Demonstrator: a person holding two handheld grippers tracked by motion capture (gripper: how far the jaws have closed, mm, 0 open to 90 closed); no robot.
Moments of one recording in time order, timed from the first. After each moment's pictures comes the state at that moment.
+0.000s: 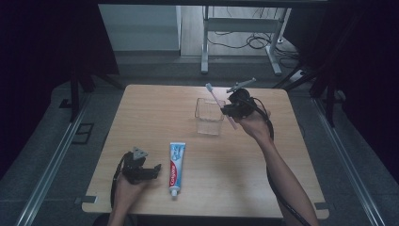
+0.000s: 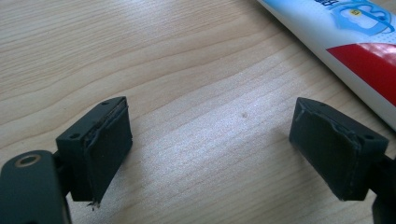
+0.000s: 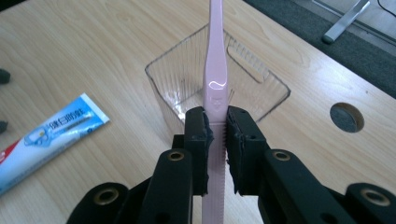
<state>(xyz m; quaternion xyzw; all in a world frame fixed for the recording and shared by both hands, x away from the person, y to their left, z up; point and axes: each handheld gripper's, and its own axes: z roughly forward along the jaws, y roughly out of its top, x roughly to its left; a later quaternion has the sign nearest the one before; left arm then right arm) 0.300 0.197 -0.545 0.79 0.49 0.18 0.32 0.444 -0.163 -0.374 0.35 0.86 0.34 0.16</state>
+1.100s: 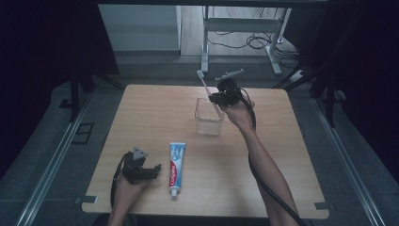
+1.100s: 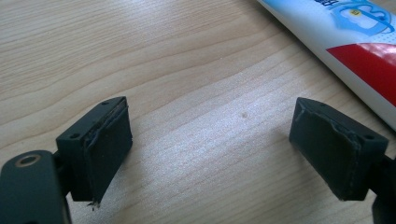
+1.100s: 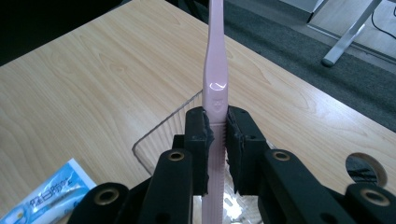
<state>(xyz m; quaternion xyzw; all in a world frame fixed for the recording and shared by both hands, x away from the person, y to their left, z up) 0.300 0.197 -0.545 0.79 0.49 0.18 0.32 0.489 -0.128 -0.381 0.37 0.83 0.38 0.17</state>
